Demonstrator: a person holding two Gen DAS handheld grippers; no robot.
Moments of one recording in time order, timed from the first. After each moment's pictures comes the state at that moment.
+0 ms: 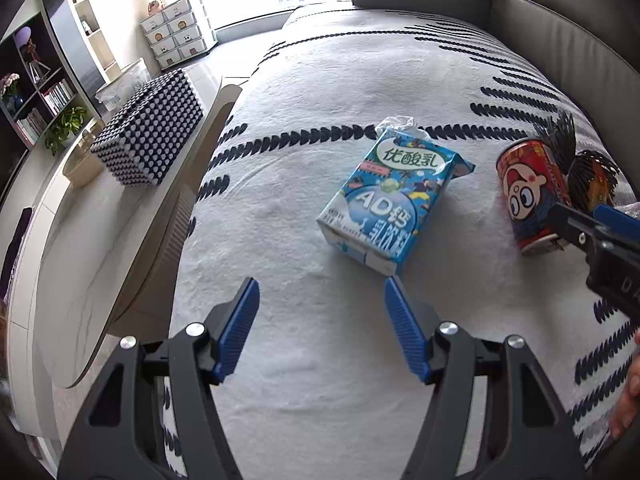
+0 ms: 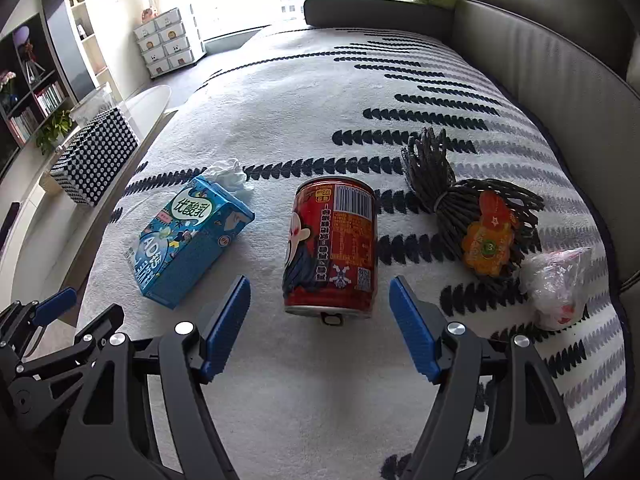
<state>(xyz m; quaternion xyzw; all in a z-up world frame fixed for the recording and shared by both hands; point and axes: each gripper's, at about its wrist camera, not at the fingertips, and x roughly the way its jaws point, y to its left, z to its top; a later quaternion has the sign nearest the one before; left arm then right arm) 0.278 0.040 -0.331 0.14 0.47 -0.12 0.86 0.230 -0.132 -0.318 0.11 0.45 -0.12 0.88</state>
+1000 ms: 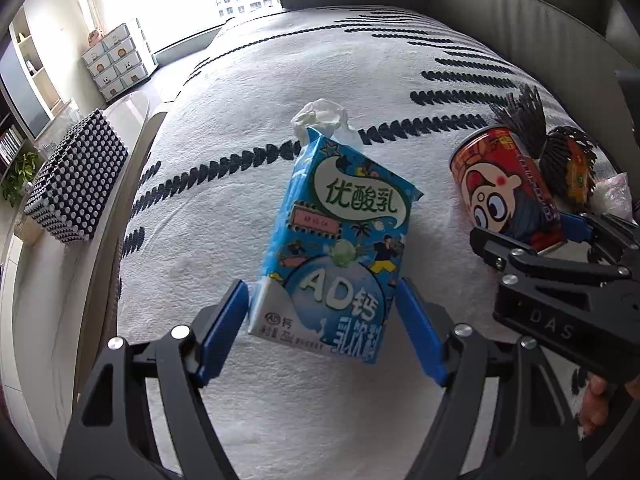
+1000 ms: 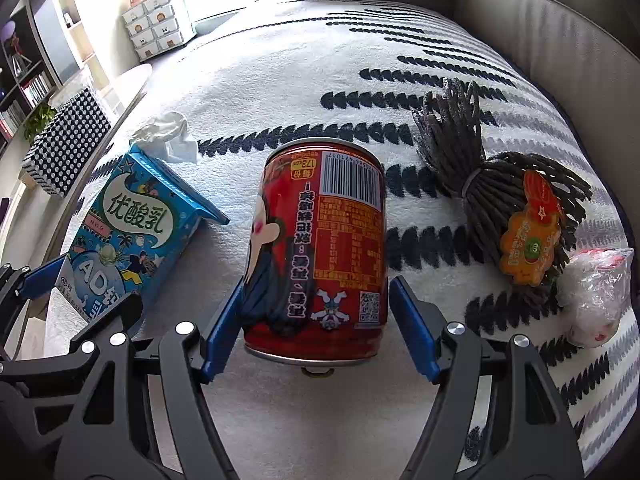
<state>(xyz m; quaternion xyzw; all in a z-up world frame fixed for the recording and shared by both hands) 0.296 -0.005 -0.354 0.17 0.46 -0.22 0.84 0.260 -0.147 -0.363 0.12 0.48 -0.13 0.86</state>
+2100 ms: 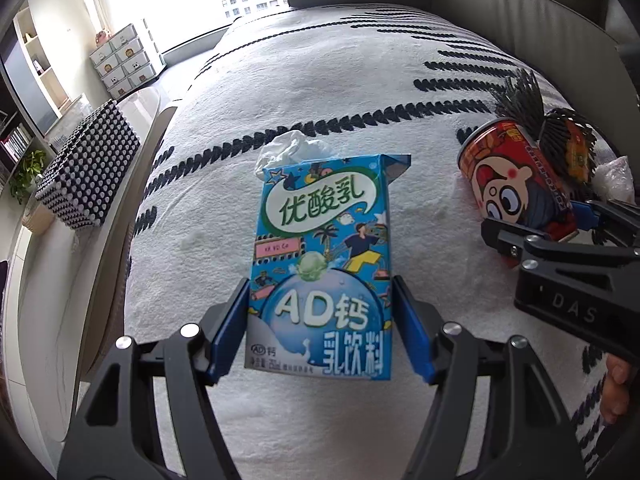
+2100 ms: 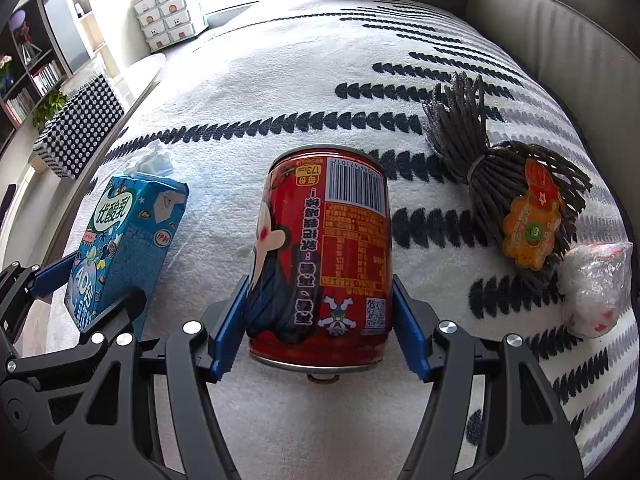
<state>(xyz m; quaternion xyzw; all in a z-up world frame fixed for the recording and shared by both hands) 0.272 0.012 -0.358 0.18 0.45 -0.21 0.85 0.245 -0.137 -0.362 0.11 0.49 -0.11 0.86</state>
